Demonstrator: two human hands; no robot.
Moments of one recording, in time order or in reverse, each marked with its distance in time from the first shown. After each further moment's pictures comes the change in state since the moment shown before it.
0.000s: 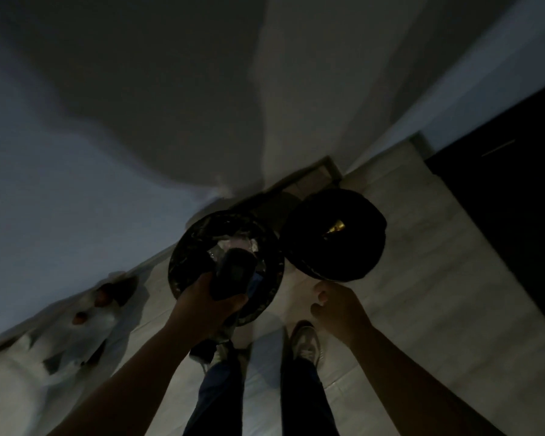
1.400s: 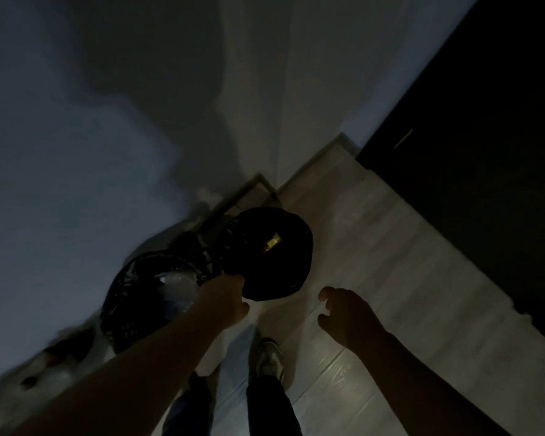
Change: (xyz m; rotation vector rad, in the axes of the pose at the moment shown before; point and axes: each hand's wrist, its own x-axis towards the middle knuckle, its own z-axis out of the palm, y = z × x) left_hand 0.023 0.169 0.140 0.715 -0.089 0.387; right_hand -0.030 0.118 -0.161 -0.235 0.004 -0.048
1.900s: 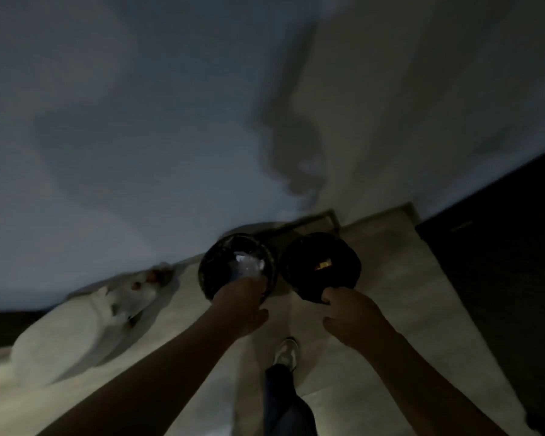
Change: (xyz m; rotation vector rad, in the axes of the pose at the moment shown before) left_hand -0.258 -0.009 -0.105 -0.151 0.202 -0.152; right_hand -0.161 -0.161 -0.080 -0.452 -0.065 -0.401
